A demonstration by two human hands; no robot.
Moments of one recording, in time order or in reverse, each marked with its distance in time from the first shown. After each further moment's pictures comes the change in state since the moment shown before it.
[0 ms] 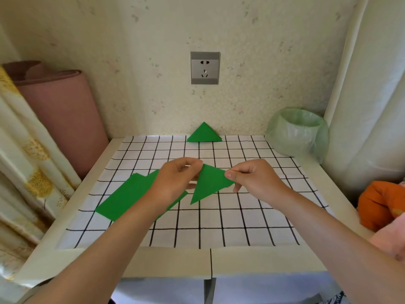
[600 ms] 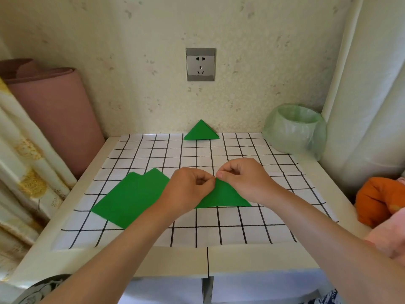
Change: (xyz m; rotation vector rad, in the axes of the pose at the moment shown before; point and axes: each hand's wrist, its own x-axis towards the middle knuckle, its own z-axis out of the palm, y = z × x) left_hand -0.005 -0.015 0.025 0.449 -0.091 0.252; right_hand 0.003 -0.002 0.011 -0.127 -0.020 -0.046
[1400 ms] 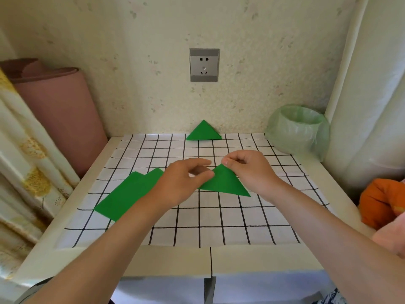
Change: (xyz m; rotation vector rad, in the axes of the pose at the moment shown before) left_hand 0.010 -0.007 -0.023 -0.008 -0.008 -0.007; right_hand 0.016 0.003 -0.001 0.208 0.140 0.051
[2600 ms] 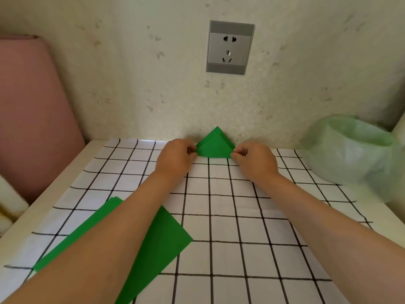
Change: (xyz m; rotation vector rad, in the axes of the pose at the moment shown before) left_hand 0.197 -0.126 -0.007 0.344 0.277 0.019; right_hand 0.188 0.083 0.039 -0.577 0.190 -0.059
